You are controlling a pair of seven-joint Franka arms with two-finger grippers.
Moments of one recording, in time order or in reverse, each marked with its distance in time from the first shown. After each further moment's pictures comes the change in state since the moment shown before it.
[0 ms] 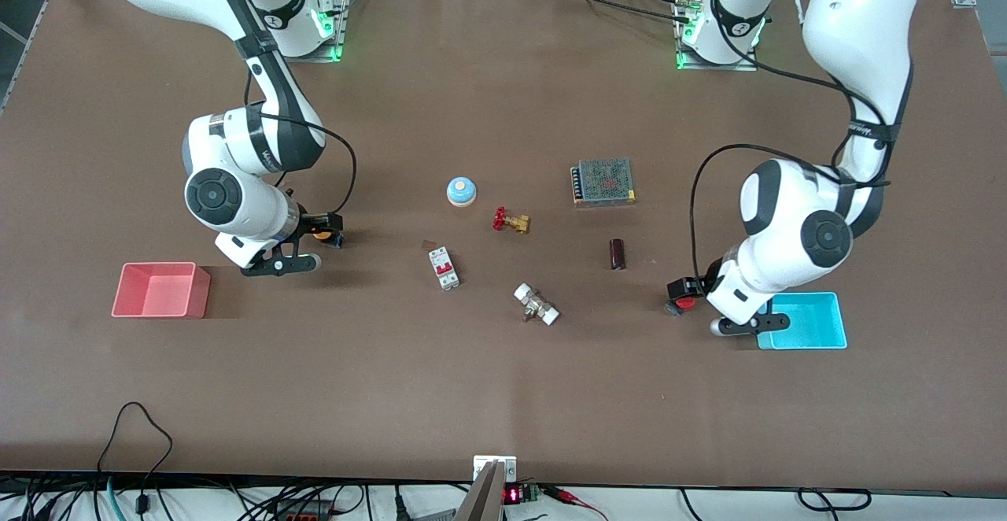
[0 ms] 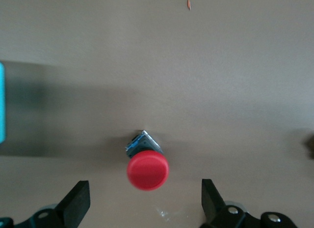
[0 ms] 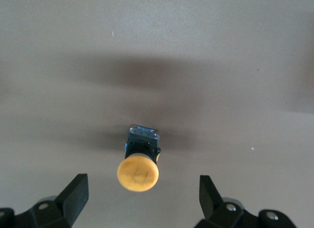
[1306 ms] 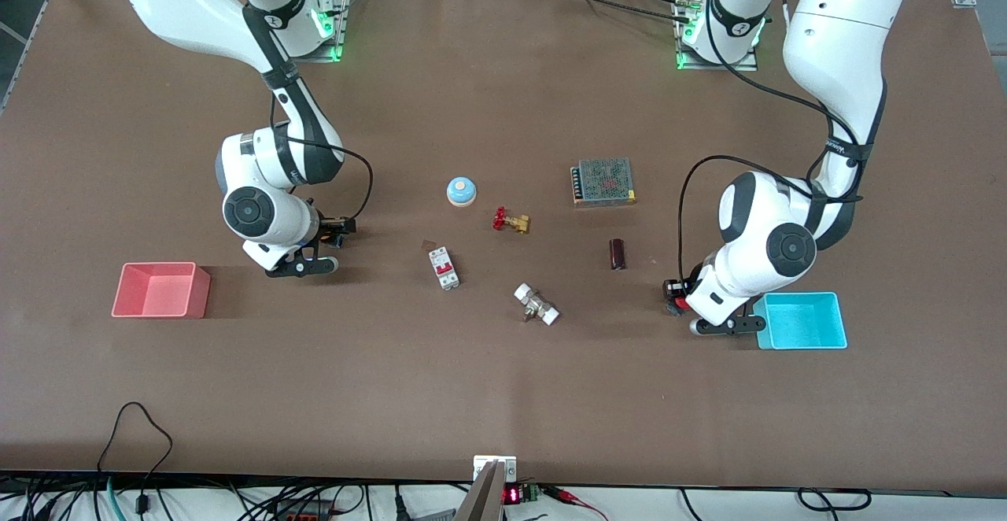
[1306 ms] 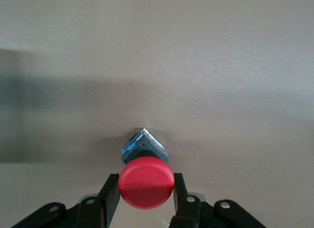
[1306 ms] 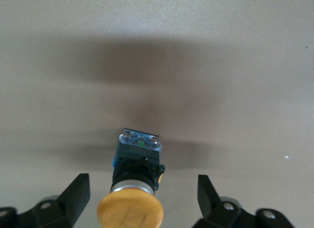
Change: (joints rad) left arm -0.018 0.050 0.007 0.002 0.033 0.024 -0.001; right arm 0.010 0.090 -0.001 -0.033 0.000 0.068 0.023
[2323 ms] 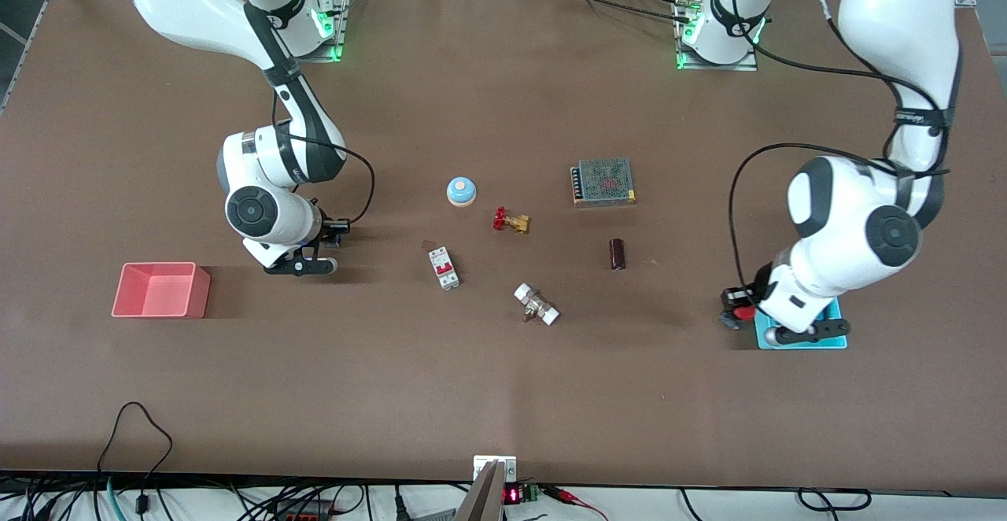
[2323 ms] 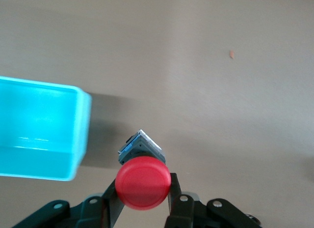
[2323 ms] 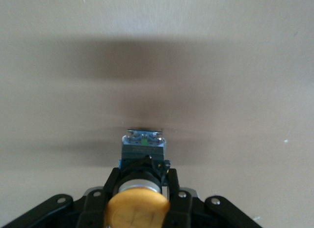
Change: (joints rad) left arm 0.116 -0.123 0.026 0.034 0.004 -0.086 0.031; right arm 0.010 -0.016 -0.003 0.034 0.001 -0.038 0.089
